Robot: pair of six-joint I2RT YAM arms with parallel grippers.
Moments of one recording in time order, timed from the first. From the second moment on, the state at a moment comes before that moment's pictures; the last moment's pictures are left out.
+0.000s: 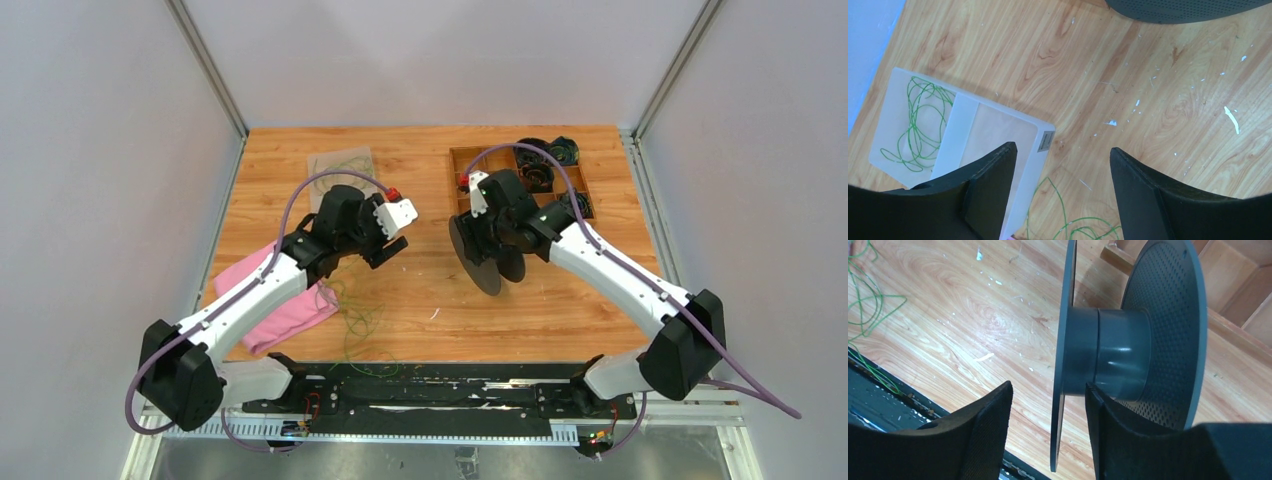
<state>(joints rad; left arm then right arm) -0.55 1.20 0.91 -0.32 0.17 0.54 0.68 1.40 1.22 -0.72 -0.02 0.08</state>
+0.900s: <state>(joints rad) -0.53 1.12 0.96 -0.92 0.27 0.85 0.68 1.08 1.23 -0.71 -0.06 -0.24</state>
